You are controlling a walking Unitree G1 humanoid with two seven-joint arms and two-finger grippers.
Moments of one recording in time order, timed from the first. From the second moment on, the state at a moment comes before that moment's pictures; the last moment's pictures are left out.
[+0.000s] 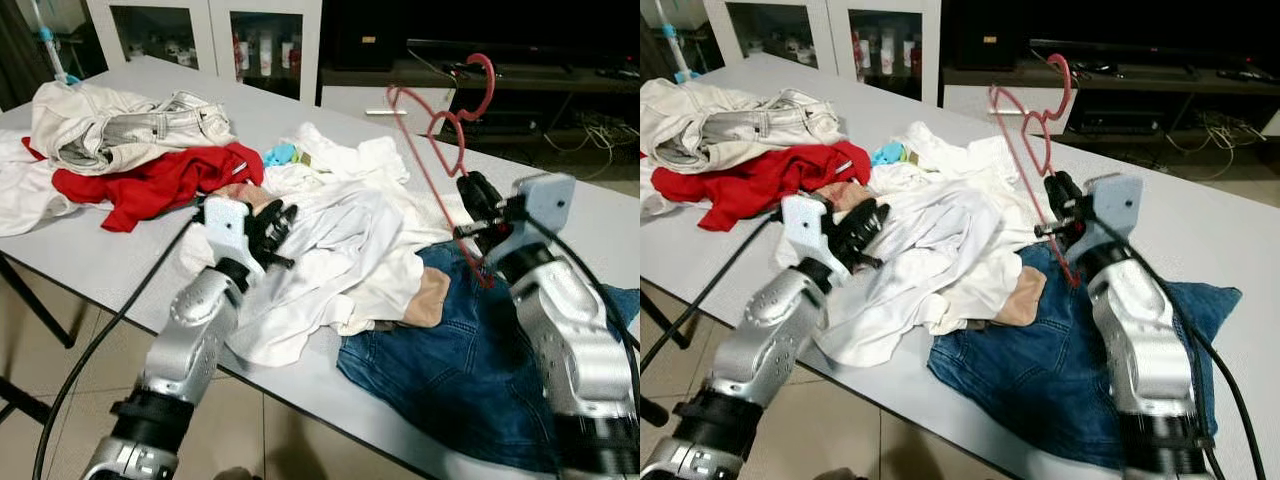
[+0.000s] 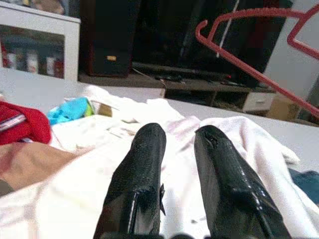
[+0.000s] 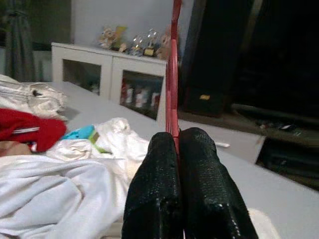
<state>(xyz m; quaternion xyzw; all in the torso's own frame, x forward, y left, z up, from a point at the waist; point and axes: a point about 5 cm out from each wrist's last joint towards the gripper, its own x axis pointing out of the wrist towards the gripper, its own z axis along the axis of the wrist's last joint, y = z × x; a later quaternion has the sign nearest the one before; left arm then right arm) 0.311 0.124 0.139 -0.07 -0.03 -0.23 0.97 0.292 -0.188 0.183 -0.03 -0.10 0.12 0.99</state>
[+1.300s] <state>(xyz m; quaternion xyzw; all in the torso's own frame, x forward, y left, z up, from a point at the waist) 0.287 0.120 0.129 0.07 0.04 -0.19 0.98 0.257 -0.169 0.173 -0.12 -0.15 0.13 0.97</state>
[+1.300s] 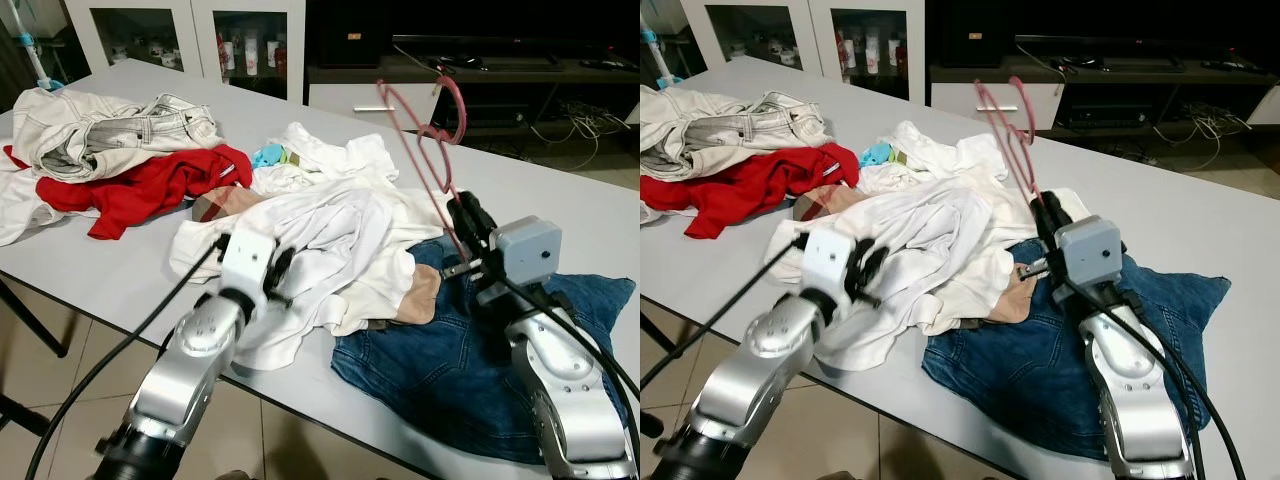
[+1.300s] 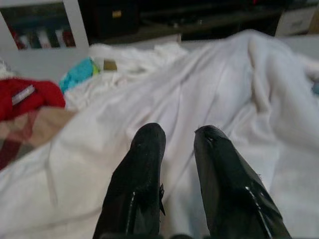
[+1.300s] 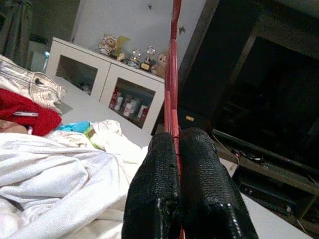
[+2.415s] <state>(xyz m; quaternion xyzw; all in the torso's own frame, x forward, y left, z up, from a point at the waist) 0.286 0.103 0.124 0.06 0.02 -0.23 0.97 0.260 -0.172 0.166 -0.09 -0.13 0.10 0.98</state>
